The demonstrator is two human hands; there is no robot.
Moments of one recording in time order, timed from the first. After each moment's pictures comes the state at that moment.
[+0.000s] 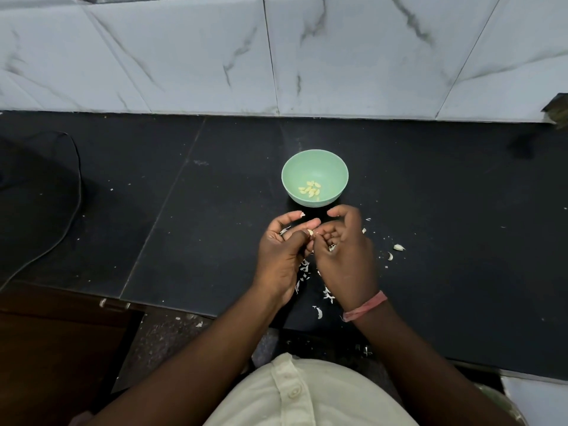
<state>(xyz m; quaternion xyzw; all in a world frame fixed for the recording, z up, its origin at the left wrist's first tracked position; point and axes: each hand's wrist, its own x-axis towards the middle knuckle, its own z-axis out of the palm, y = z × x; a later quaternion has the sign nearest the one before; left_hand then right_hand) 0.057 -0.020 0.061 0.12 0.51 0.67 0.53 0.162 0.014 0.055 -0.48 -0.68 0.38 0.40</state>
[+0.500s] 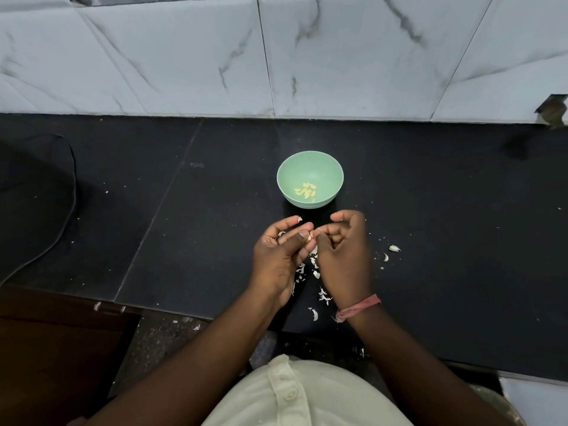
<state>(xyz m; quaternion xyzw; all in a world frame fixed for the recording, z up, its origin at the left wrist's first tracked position) 0.060 -0.018 0.055 0.05 0.48 0.70 0.53 0.158 0.017 0.046 -0.52 -0.58 0.45 0.43</state>
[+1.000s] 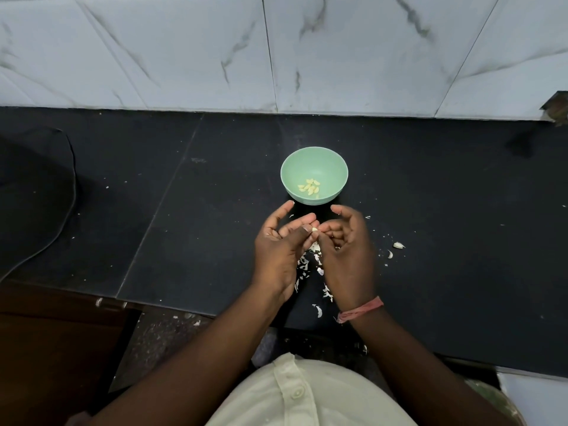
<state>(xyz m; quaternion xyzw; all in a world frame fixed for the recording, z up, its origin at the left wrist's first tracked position) 0.056 -0.016 0.059 0.08 0.47 0.71 0.51 0.154 0.011 0.042 -0.48 -0.57 0.48 0.46</state>
